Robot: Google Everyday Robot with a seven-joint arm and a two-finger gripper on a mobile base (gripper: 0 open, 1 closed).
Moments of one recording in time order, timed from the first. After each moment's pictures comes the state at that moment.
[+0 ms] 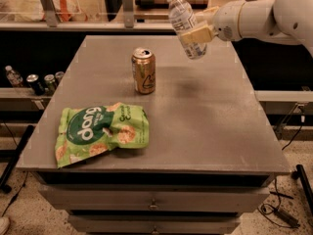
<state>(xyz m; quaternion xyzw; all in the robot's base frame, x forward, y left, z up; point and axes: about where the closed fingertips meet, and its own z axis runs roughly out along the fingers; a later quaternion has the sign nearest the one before) 0.731 -0.135 0.969 -0.45 0.67 0.14 0.57</state>
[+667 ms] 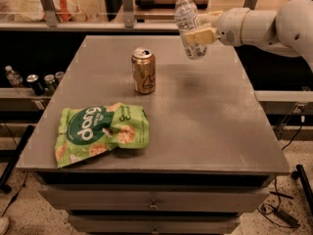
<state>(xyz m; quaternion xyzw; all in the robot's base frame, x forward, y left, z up) 0.743 -0.146 0.963 -0.41 0.66 0.18 0.61</state>
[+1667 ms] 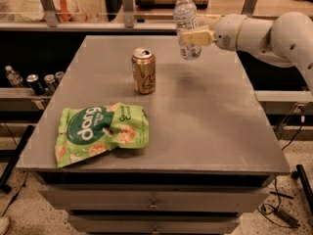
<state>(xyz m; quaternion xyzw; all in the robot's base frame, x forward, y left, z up) 0.749 -0.141 0.957 -0.37 0.65 0.22 0.63</state>
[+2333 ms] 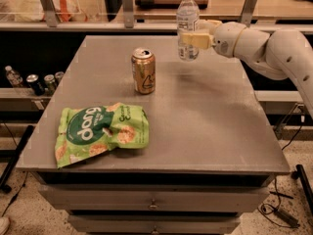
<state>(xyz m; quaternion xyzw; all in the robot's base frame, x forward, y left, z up) 0.756 -0.147 0.947 -0.32 0.64 0.24 0.66</state>
